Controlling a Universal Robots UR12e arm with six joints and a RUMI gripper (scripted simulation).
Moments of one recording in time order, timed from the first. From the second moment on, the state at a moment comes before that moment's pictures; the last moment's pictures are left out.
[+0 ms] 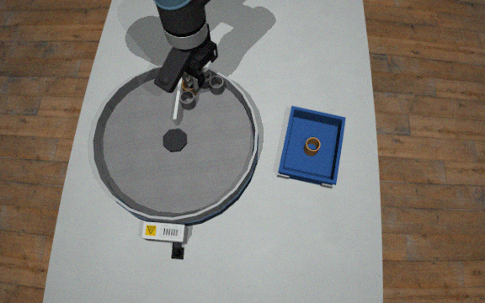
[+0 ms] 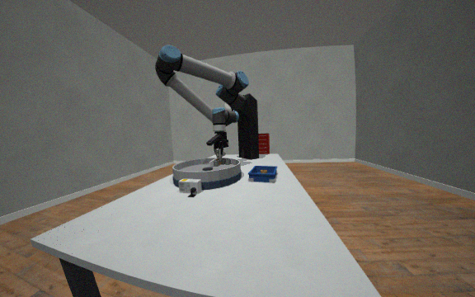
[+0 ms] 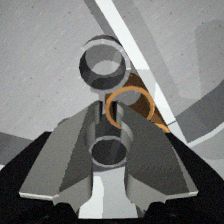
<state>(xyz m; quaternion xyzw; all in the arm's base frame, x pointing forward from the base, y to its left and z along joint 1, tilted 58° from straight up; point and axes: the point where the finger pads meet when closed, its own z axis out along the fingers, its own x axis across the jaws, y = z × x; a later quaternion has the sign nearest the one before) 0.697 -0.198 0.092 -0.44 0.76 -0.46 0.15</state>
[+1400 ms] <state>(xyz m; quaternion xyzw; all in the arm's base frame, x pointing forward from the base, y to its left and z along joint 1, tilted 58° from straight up) 0.697 -0.198 0.092 -0.44 0.76 -0.46 0.15</state>
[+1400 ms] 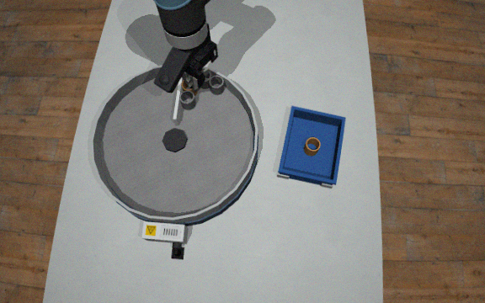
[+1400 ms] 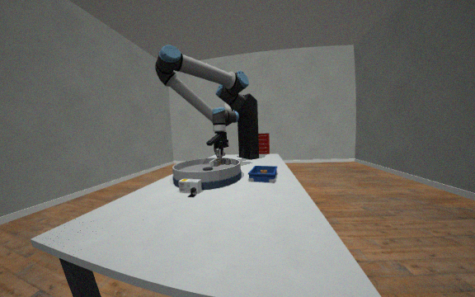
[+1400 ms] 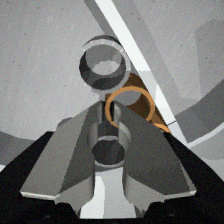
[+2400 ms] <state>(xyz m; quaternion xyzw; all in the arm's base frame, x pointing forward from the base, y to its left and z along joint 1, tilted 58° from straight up) 0.697 -0.198 0.092 -0.44 0.76 -0.46 0.15</state>
